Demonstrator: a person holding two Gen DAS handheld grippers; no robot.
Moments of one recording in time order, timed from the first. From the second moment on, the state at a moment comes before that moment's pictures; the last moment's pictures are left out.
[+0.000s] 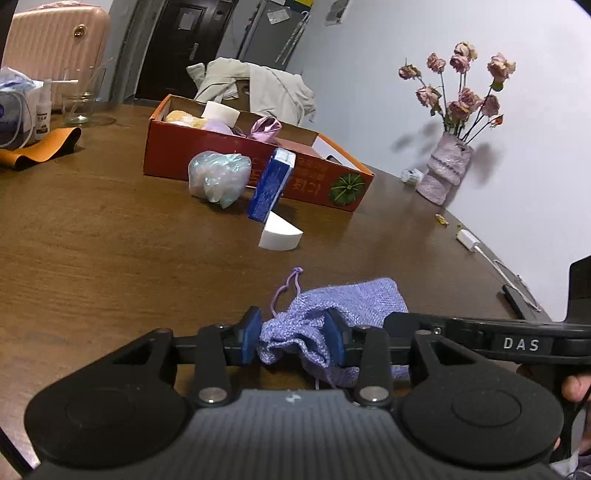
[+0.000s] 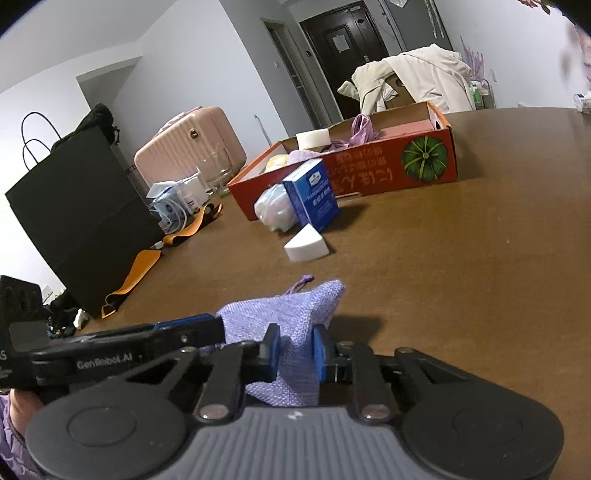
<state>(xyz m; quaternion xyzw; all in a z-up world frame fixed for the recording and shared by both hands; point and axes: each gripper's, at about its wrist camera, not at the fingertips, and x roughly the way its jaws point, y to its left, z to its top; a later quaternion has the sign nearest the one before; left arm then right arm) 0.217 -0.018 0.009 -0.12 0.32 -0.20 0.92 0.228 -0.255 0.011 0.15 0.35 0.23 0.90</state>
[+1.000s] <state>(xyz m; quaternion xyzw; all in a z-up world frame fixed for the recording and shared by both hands) 0.375 -0.030 0.128 -0.13 0.23 -0.27 0.93 0.371 -0.280 0.139 0.08 0.21 0.23 0.95</state>
